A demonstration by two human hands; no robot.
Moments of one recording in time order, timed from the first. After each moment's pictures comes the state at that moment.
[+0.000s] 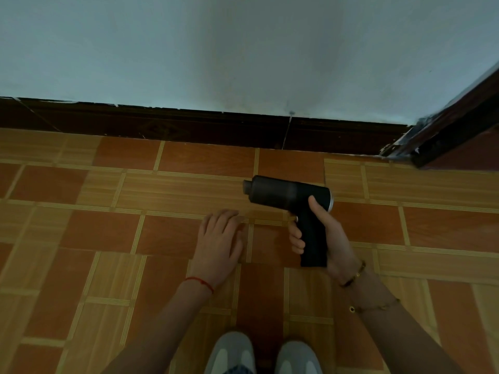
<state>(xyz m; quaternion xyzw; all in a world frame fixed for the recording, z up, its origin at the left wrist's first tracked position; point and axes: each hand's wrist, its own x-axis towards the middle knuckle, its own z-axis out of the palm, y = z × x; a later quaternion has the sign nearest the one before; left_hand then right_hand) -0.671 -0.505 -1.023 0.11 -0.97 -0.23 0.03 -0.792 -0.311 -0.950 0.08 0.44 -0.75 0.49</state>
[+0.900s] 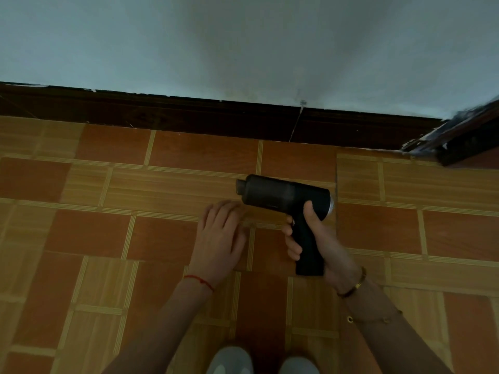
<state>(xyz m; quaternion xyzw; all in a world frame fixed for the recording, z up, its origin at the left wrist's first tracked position) -0.697 -0.514 -1.030 0.11 -0.96 -0.24 0.03 -0.804 -0.330 -0.973 0.08 0.46 -0.73 0.49</state>
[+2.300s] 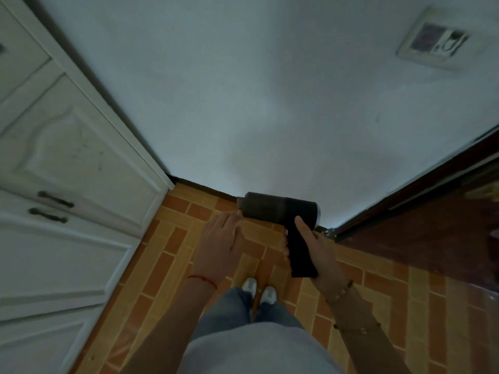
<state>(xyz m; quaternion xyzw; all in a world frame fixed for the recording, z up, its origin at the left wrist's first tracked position) -0.556 -0.489 -0.141 0.27 -0.91 -0.28 0.13 -0.688 -0.331 -0.104 0.03 0.62 -0.64 0.46</state>
